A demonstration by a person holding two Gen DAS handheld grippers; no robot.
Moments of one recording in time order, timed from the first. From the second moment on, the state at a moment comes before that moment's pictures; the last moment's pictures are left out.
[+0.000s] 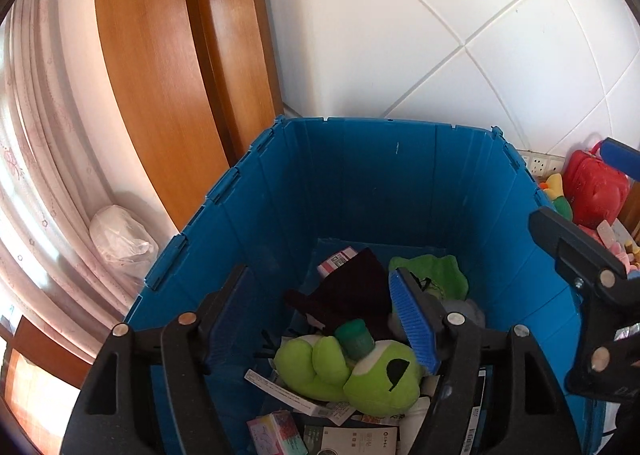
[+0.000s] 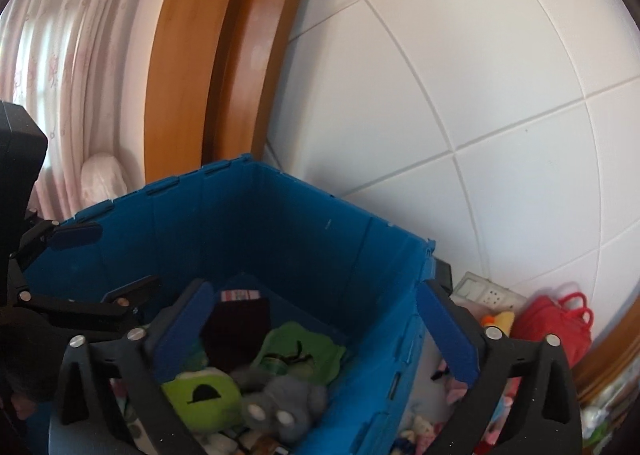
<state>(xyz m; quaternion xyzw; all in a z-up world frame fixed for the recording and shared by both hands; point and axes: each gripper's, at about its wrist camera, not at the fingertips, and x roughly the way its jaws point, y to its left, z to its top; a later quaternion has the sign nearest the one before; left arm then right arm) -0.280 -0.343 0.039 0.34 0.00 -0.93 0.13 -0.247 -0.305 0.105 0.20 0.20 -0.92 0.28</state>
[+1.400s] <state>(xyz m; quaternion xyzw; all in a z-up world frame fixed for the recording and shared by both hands) -0.196 0.020 -0.033 0.31 -0.01 -0.95 -0.04 -0.214 0.275 -0.012 0.34 0.09 -0.94 0.02</state>
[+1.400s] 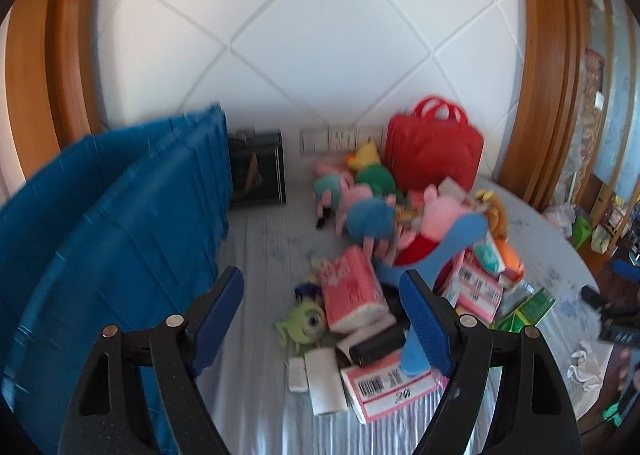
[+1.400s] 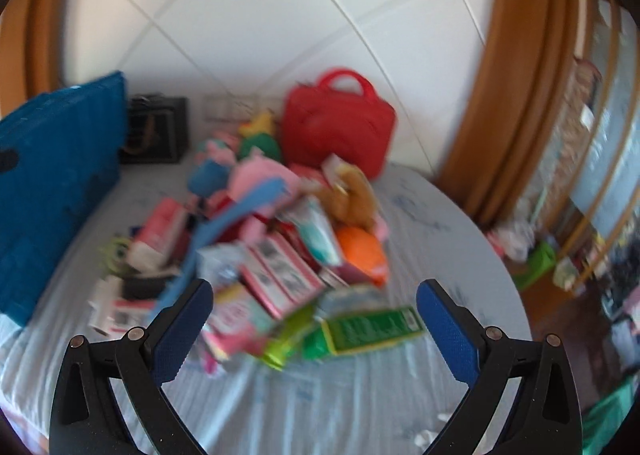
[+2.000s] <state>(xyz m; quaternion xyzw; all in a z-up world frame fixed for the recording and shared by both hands) -0.267 -0.011 -0.232 0.52 0.01 -0.85 0.06 -0.279 0.413 -0.120 0.49 -0.03 -0.87 -0.06</state>
